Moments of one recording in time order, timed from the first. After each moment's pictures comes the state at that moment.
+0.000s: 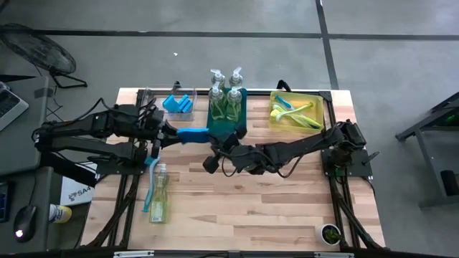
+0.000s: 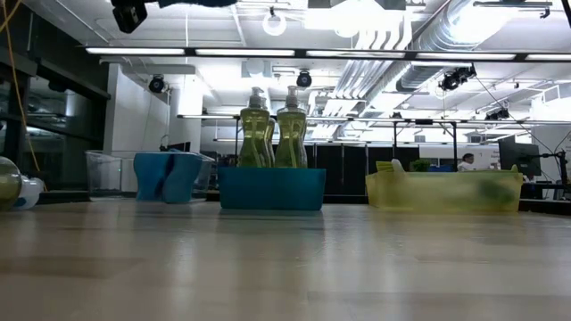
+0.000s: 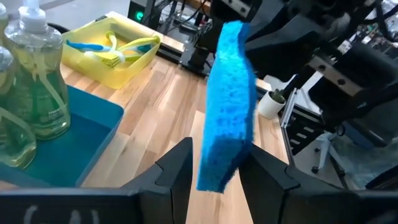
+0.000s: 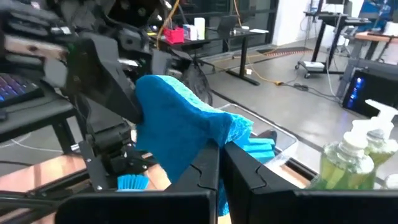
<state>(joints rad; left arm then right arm) 0.05 0.65 0.86 -0.49 0.05 -0.40 0.25 1.86 1.64 0.01 0.86 0.23</state>
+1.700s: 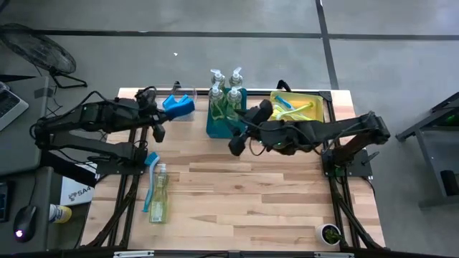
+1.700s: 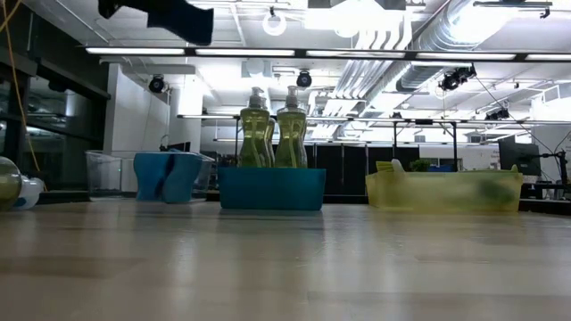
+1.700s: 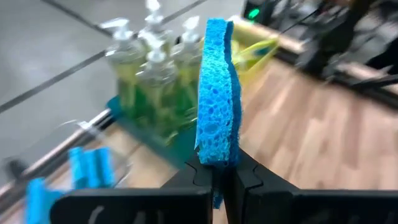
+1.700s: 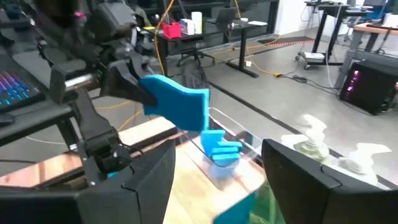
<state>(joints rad) 0.05 0.74 1.10 -0.84 -0.41 -0.36 0.20 1.60 1.64 -0.32 0.78 0.27</state>
